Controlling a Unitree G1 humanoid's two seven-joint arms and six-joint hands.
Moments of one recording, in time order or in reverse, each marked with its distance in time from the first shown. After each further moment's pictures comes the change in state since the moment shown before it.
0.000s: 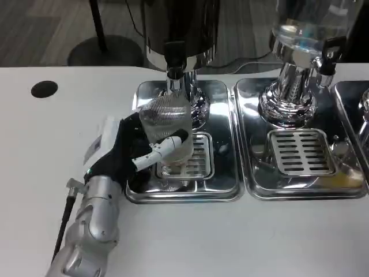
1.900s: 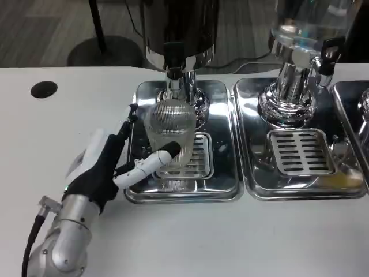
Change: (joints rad) left arm 0.225 0.115 0.038 -0.331 -0.050 -0.015 -0.183; right arm -0.015 0.010 -0.005 0.029 0.008 -0.014 -0.001
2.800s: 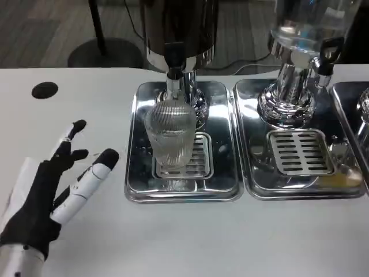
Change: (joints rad) left arm 0.415 -0.001 0.210 -0.526 -0.159 0.091 -0.083; right arm -0.011 0.049 0.013 0.032 -0.003 -0.001 -0.007
